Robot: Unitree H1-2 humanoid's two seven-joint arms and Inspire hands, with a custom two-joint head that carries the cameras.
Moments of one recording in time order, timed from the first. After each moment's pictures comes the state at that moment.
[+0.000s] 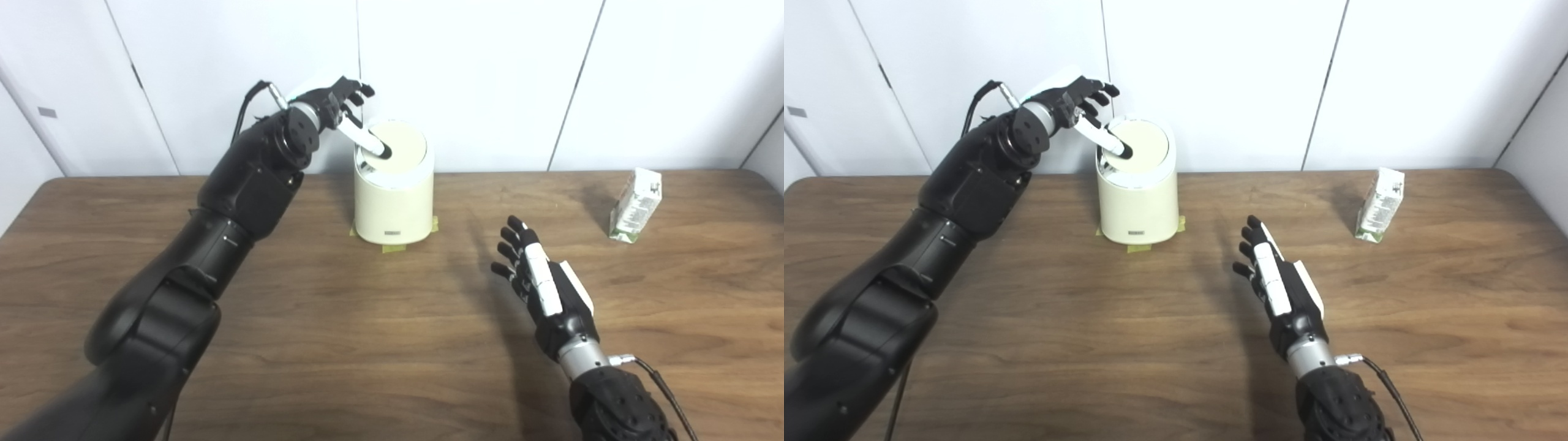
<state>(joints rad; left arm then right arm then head) -1.05 0.24 -0.45 0.61 0.57 0.37 -0.29 -0.03 -0.02 0.03 -0.33 0.02 0.42 0.04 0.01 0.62</state>
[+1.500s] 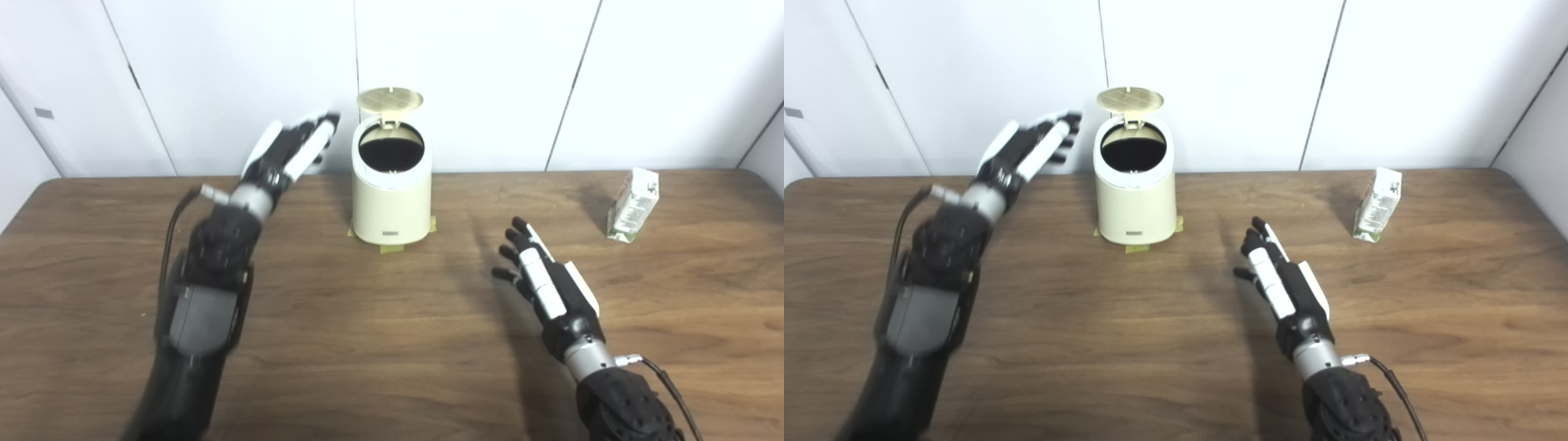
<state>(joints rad) -0.52 0.17 -0.01 0.01 0.25 0.38 -0.21 -0.03 -0.07 0.04 -0.33 -0.05 0.42 0.03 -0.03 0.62</state>
